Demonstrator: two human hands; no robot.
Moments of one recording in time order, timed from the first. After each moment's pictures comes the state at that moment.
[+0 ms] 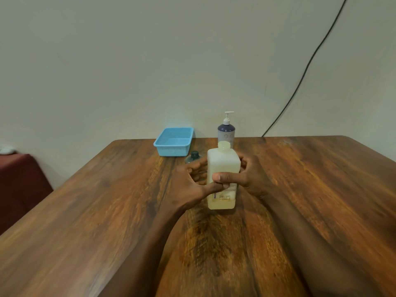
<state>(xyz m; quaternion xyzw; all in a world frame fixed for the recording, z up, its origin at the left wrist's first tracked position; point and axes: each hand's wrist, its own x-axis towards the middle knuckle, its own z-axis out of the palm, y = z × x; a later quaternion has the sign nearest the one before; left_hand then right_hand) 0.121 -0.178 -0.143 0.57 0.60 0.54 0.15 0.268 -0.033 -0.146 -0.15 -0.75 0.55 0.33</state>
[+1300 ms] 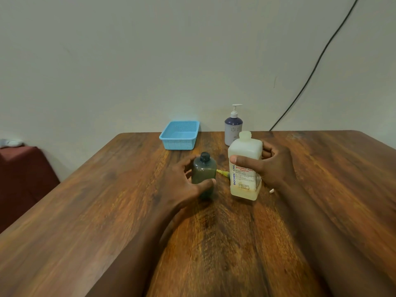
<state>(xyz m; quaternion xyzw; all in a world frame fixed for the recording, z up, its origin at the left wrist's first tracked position) 0.075 -0.178 -0.183 0.53 0.69 0.49 0.09 0.283 -0.041 -0.142 -0.31 -0.71 0.43 0.47</state>
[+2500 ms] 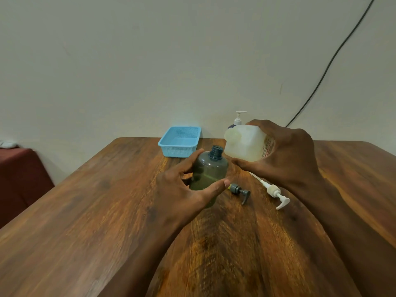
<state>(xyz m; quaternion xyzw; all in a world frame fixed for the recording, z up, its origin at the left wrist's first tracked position) 0.100 -0.185 -0.153 0.52 0.63 0.57 -0.04 0.279 -0.027 -0.091 -0.20 -0.85 -0.02 0.48</state>
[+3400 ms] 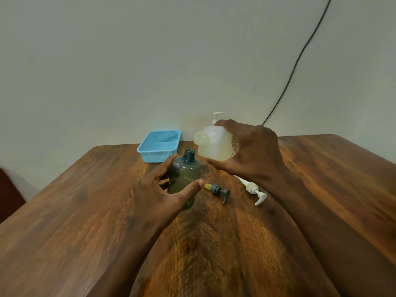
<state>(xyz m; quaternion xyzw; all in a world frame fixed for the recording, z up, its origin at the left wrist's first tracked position) 0.101 -0.178 -0.154 0.52 0.62 0.58 -0.04 0.275 -0.022 -0.087 -0.19 -0.86 -0.08 0.47</state>
